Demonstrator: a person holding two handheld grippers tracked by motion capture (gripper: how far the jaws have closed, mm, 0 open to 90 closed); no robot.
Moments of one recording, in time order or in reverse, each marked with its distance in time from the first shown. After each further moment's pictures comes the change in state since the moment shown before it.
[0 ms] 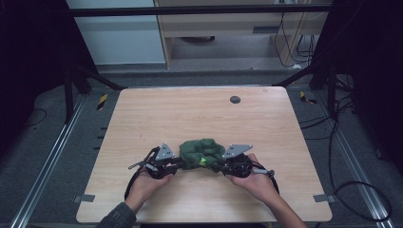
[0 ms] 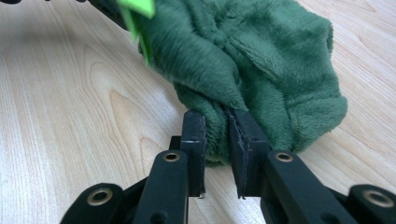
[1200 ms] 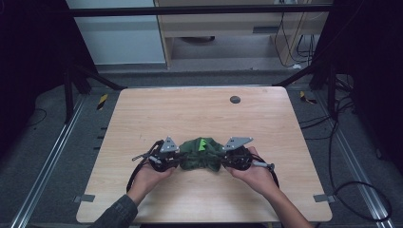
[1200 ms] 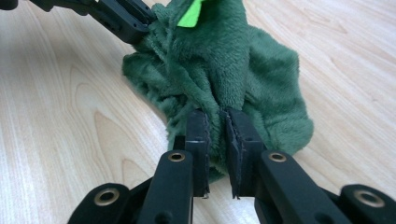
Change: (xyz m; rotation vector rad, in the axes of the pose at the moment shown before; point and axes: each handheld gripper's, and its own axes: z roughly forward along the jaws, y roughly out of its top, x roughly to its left) left arm 0.008 0.020 0.006 0.042 -0.004 0.033; right arm -0.012 0.017 -0.003 -0.015 -0.024 0.003
